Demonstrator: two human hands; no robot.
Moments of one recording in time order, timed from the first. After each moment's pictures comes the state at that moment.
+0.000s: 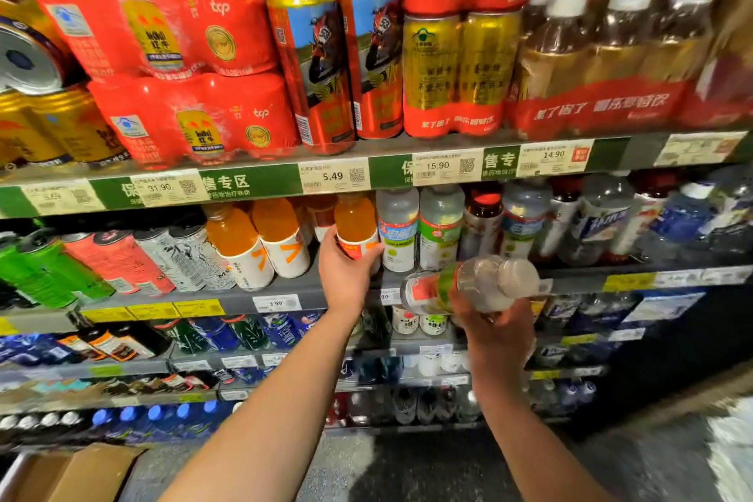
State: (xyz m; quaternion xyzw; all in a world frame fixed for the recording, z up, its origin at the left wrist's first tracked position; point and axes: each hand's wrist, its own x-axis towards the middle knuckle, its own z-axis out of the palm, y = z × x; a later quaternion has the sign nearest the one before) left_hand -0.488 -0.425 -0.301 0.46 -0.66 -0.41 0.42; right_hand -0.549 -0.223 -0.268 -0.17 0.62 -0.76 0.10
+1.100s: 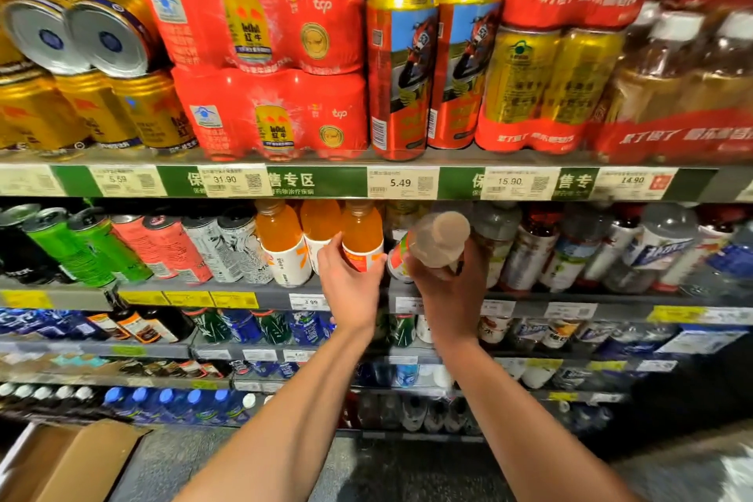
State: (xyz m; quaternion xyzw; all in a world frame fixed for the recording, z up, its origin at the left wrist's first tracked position) left_hand -0.441 -0.437 -0.302 0.51 -0.62 -0.35 0.48; right_hand -0.519 -0.340 -0.258 -0.26 0.64 -0.71 0.12
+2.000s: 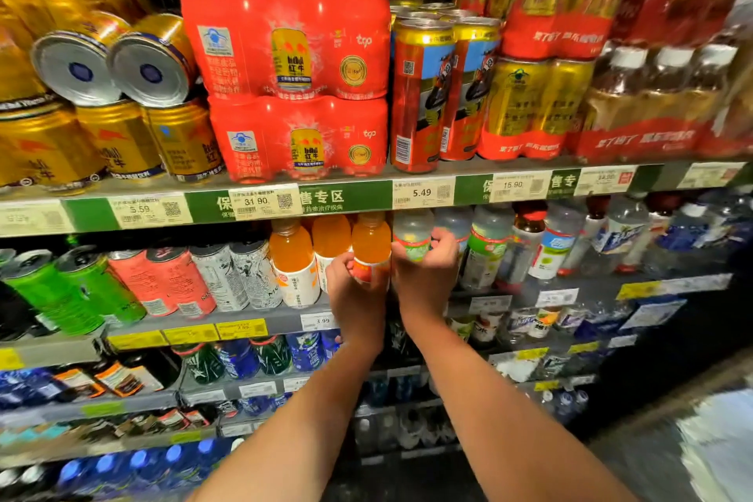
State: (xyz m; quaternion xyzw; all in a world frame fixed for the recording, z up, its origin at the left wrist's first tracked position) left_hand -0.419 -0.449 -0.295 0.47 -0.65 -0.37 0.47; right_hand -0.486 -0.412 -0.265 -0.18 0.79 -0.57 -0.14
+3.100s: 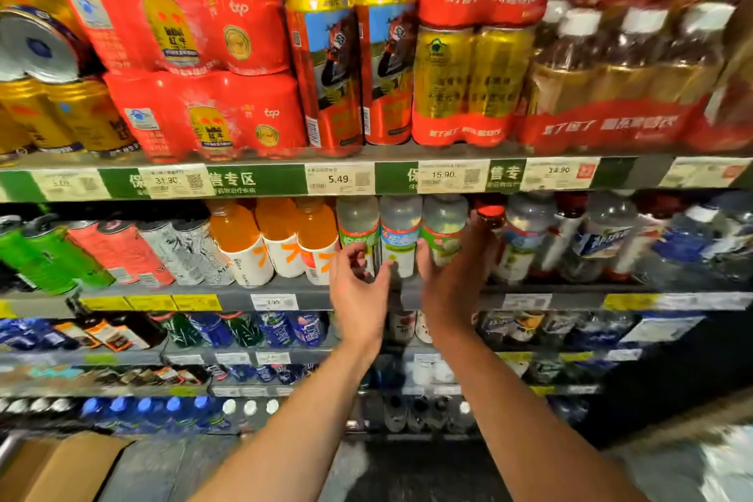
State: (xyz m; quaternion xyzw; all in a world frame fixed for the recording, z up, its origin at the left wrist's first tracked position) left_hand -0.489 -0.370 -0.292 0.45 -0.63 -0.39 0.50; right_hand -0.583 -0.308 -0.269 -0.29 0.76 -0.58 -0.10
